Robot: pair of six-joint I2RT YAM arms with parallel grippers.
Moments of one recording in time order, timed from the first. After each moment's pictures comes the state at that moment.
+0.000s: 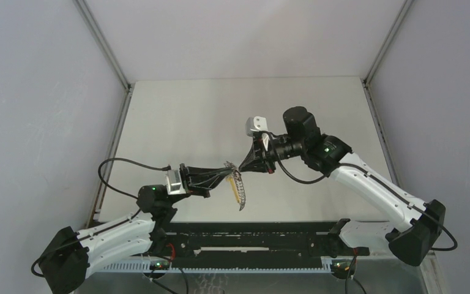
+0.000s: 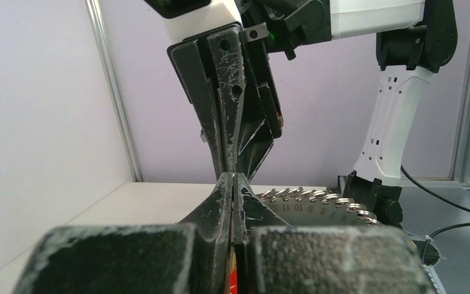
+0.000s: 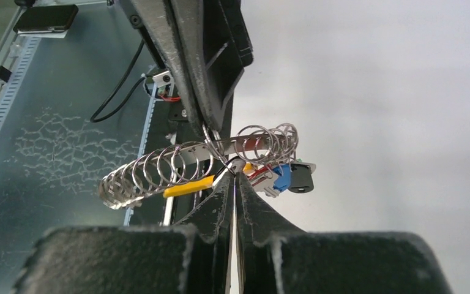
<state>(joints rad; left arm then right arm) -0.81 0.81 0.21 1.25 0.46 -0.19 0.74 1.19 1.16 -0.41 -0.89 -0.20</state>
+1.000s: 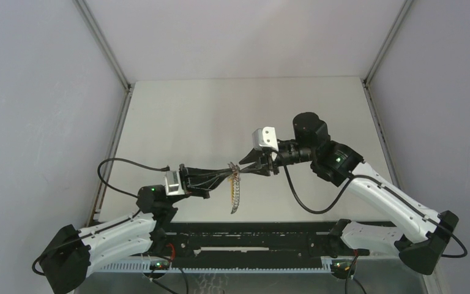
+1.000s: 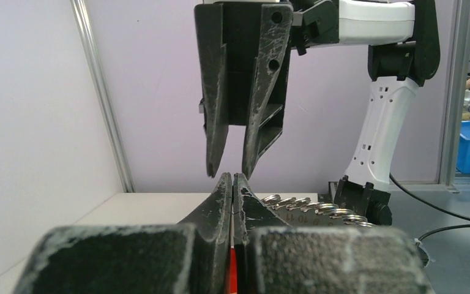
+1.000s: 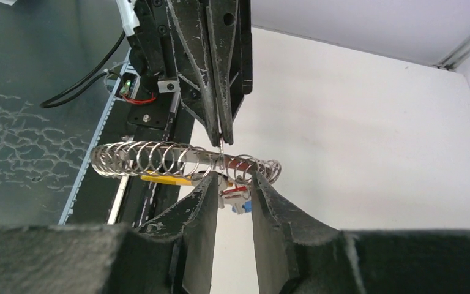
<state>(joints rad) -0.81 0.83 0.21 1.31 0.49 -0.22 0.80 1.07 1.16 -0.41 -0.80 -0.41</state>
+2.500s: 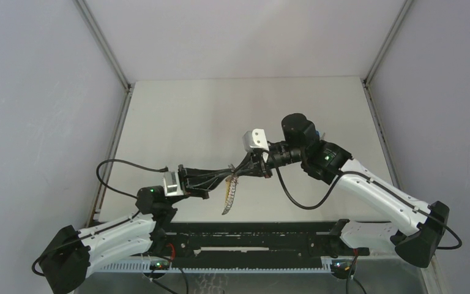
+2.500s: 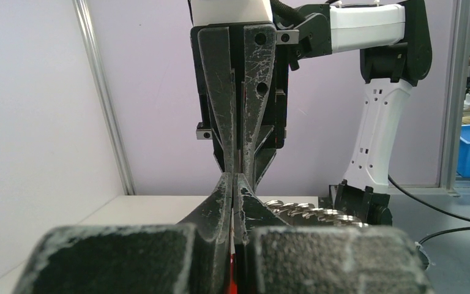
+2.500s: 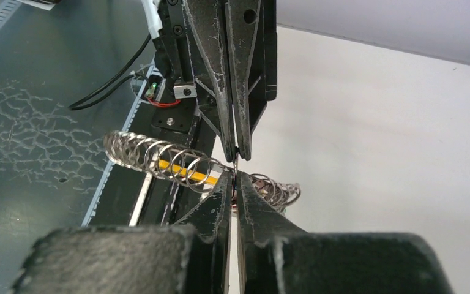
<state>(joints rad) -0.81 0.83 0.21 1.32 0.48 -0.23 0.84 1.16 1.15 -0.35 -0.86 -0.36</state>
